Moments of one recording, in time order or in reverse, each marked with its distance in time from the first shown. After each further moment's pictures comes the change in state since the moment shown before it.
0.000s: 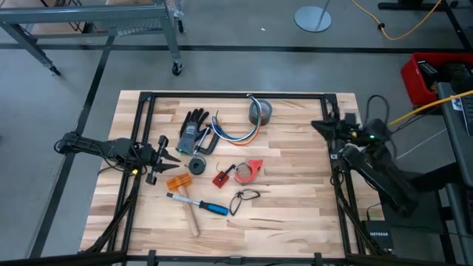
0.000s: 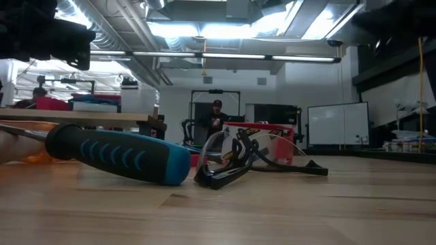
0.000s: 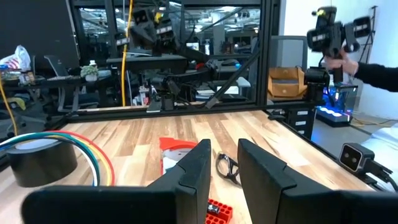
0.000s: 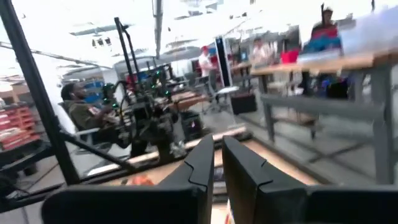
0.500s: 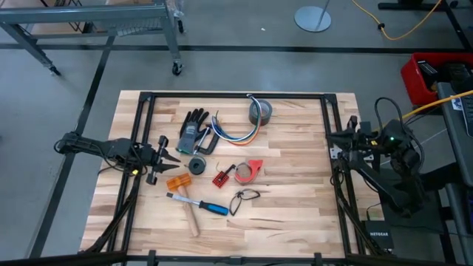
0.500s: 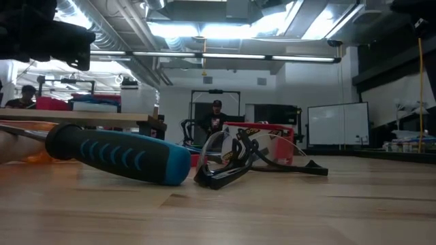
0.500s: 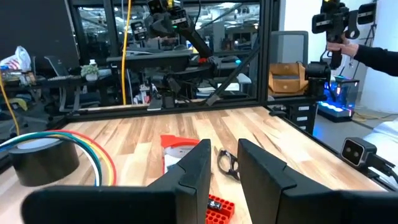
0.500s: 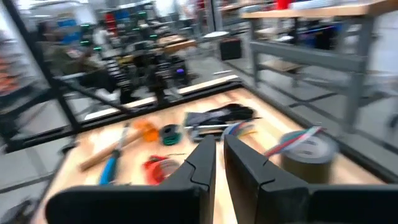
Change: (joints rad) left arm 0.000 0.000 0.000 -0.012 0.000 0.017; right arm 0.000 -0.008 0.380 -0.724 -0.014 -0.222
